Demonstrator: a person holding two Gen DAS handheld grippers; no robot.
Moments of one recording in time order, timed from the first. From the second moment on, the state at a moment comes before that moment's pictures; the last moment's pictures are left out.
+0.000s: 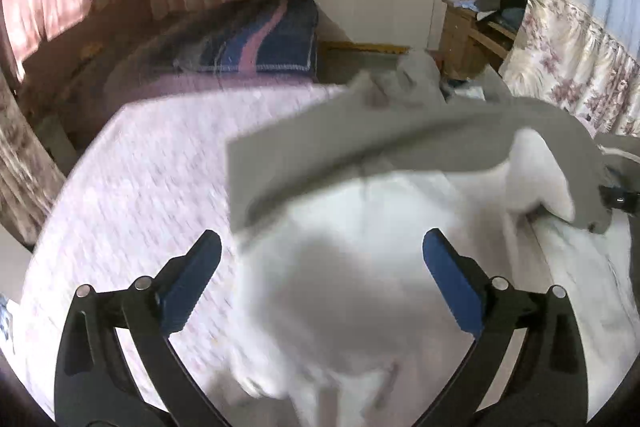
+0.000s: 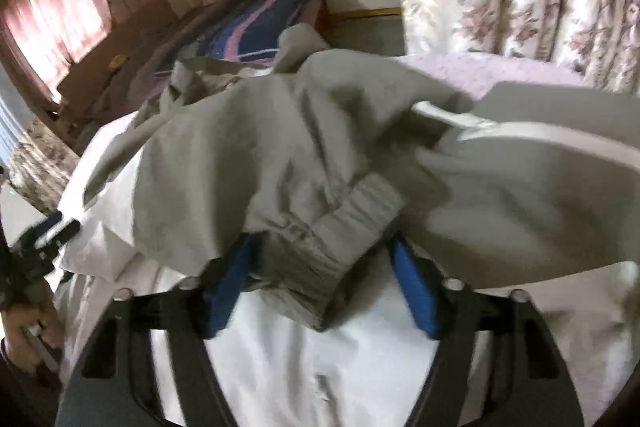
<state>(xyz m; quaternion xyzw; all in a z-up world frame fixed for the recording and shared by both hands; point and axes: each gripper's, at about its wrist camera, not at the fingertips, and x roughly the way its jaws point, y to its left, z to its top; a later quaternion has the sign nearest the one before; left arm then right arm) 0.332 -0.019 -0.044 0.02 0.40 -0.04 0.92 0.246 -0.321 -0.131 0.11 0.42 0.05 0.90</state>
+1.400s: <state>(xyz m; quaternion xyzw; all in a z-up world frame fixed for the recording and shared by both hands) 0.355 0.020 -0.089 0.13 0.41 0.04 0.90 0.199 -0.347 -0.141 0.02 0.43 -0.01 0.90</state>
